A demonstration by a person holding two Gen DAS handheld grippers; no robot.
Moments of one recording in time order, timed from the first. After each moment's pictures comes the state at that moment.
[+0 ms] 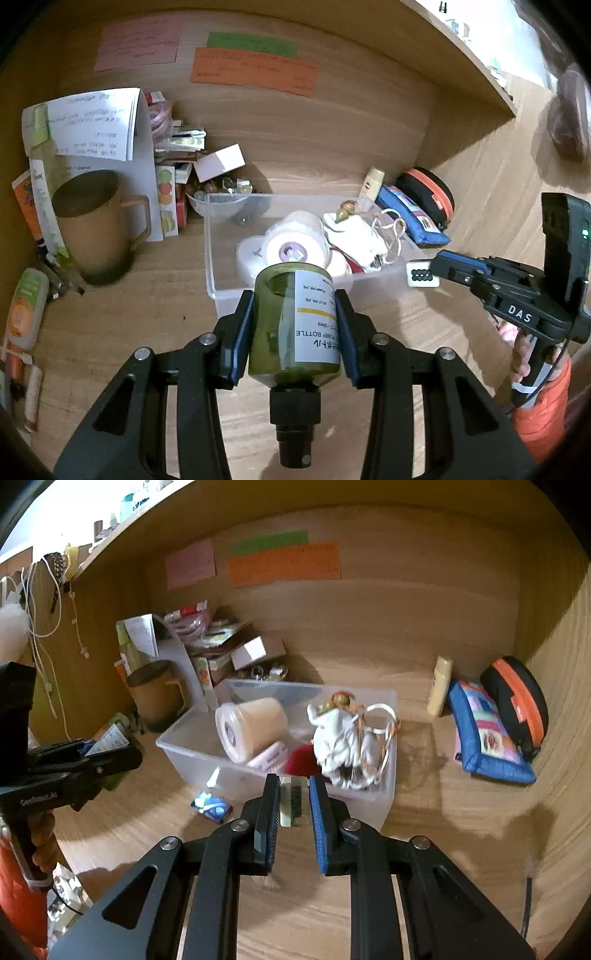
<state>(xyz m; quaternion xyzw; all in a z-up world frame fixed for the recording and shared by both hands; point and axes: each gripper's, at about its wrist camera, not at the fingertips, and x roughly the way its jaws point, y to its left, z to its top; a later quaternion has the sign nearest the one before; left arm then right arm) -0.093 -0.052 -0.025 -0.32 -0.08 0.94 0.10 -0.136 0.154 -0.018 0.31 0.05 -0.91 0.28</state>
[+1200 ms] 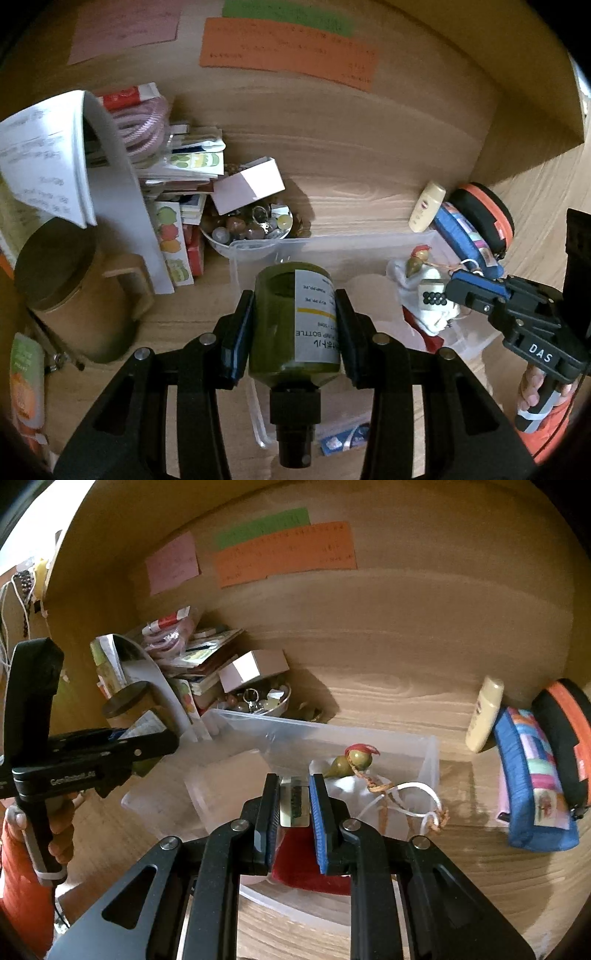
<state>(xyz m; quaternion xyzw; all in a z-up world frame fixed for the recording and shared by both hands) -0.208 -0.077 -0.034 -0.35 -0.07 0.93 0.06 -0.226 0.115 -0.029 0.33 0.03 -0.89 0.32</state>
